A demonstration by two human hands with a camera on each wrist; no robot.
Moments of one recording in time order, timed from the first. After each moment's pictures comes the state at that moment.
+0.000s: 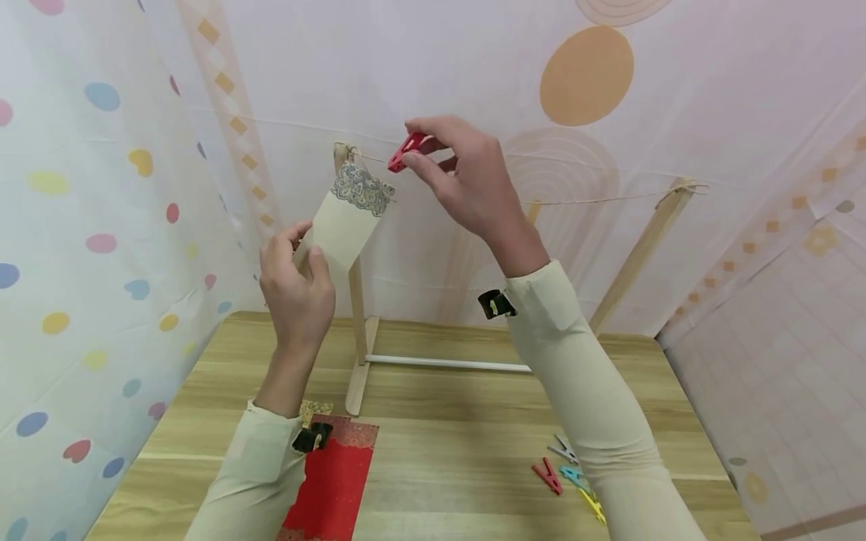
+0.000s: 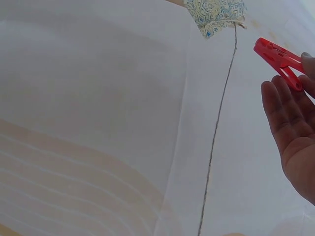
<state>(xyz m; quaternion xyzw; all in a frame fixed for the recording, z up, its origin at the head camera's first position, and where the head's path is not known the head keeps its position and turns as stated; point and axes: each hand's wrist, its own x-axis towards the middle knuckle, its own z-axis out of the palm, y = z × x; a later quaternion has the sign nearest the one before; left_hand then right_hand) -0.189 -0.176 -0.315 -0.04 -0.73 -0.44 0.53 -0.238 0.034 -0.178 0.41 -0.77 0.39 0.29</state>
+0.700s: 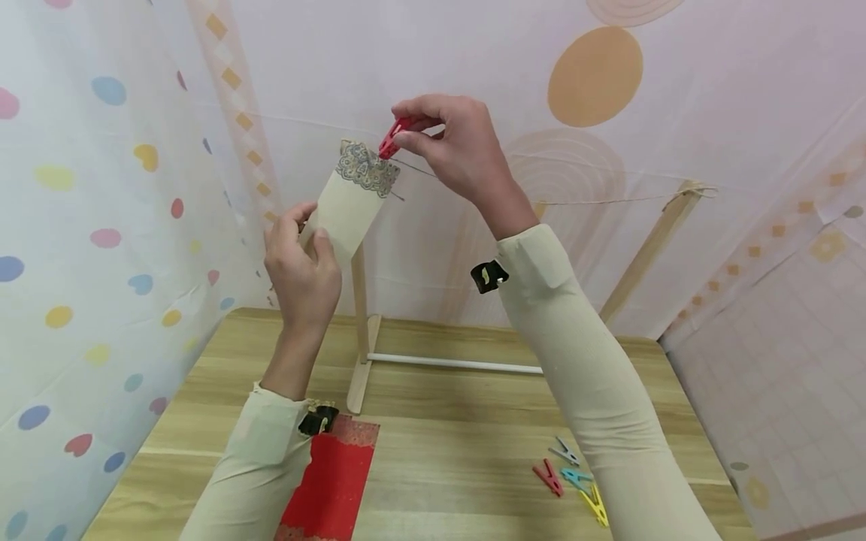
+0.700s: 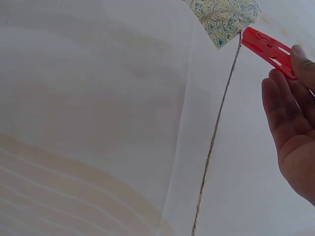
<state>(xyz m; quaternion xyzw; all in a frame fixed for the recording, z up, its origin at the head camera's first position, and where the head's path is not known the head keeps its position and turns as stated) -0.196 -0.171 -0.297 -0.05 -0.73 -0.43 0.53 -0.258 0.018 -0.150 0.37 -0.80 0.41 0.22</state>
